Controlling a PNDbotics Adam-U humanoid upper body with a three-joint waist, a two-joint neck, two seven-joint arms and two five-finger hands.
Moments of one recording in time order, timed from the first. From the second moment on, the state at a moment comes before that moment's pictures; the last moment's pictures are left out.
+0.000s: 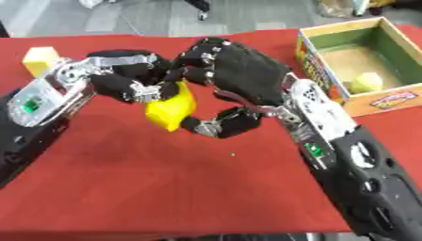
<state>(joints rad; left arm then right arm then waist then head) -0.82 0.48 -0.54 -1.48 0.37 0.11 -0.70 -0.69 -0.29 0.45 -1.66 1.02 -0.59 0.07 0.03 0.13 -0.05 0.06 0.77</state>
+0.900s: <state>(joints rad) -0.82 0.47 -0.54 -1.44 0.33 0.08 -0.72 -0.68 -0.28 0.46 -1.64 0.93 -0.53 0.04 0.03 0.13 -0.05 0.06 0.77</state>
